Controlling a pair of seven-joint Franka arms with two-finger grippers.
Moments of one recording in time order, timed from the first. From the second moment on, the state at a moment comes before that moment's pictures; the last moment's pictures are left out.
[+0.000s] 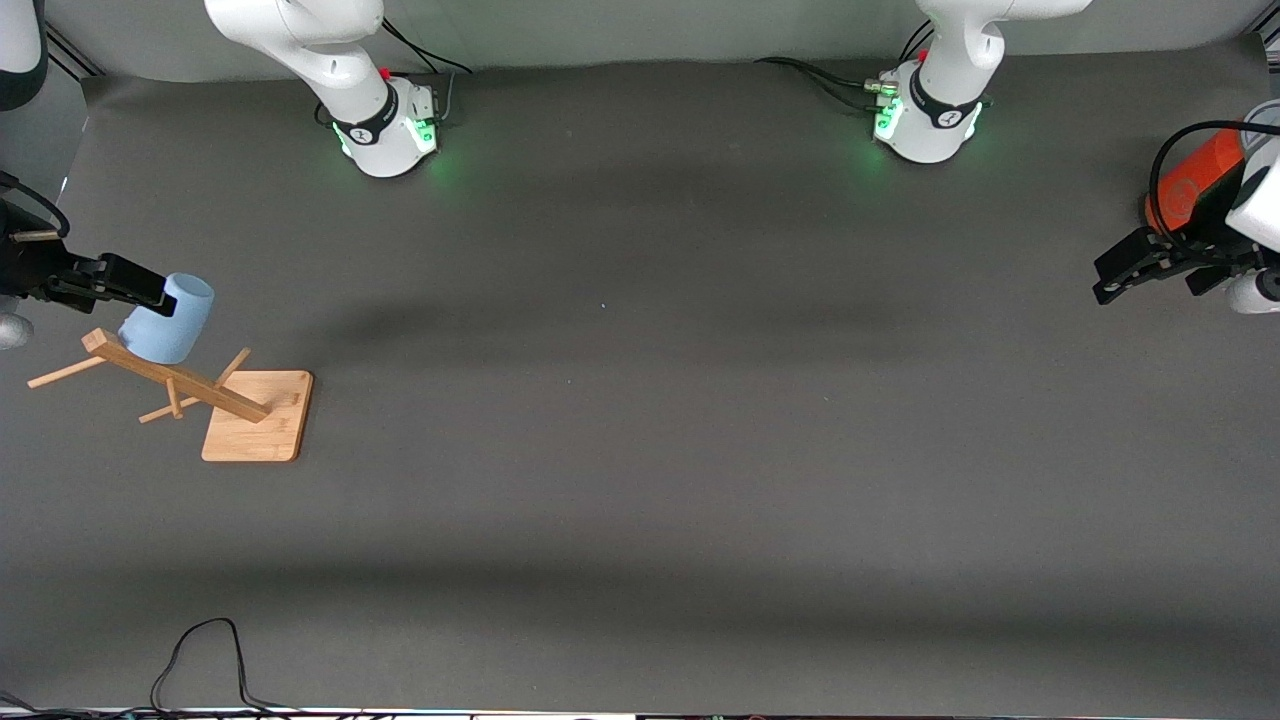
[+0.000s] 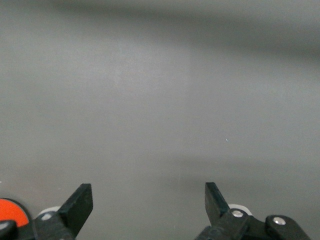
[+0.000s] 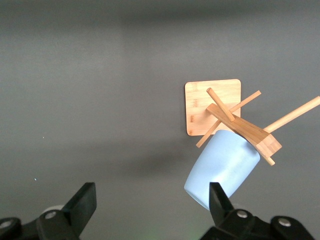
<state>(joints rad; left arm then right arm) -0.06 -0.05 0.01 -1.67 0.01 1.68 -0.13 0.01 0.03 -0.05 -1.56 0.01 1.55 0.05</state>
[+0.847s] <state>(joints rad) -0.06 -0.05 0.01 -1.69 0.01 1.68 -0.13 0.01 0.03 -0.05 -1.57 0.01 1.55 0.05</state>
